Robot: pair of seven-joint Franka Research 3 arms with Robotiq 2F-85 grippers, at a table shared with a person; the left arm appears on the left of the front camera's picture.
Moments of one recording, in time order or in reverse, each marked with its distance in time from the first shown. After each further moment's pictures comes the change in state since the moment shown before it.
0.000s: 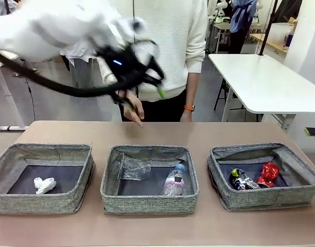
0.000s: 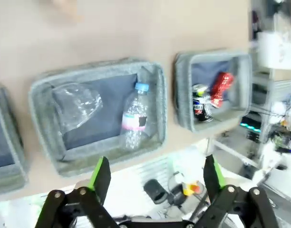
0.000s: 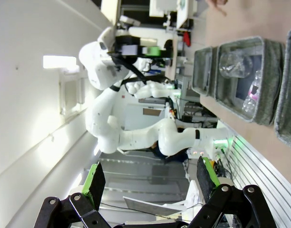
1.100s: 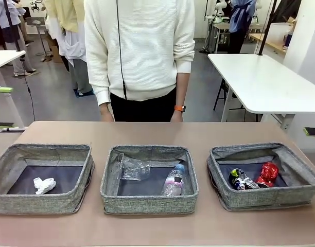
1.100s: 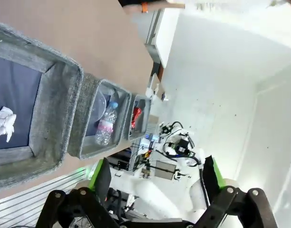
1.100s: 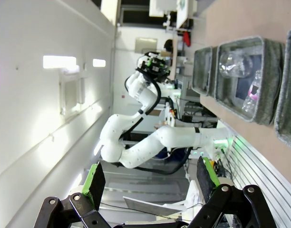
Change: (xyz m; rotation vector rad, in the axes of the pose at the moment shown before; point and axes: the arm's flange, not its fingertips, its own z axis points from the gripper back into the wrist) left arm -0.104 0.375 0.114 -0.747 -0.263 0.420; right arm 0.000 0.000 0.000 0.000 -0.001 0.000
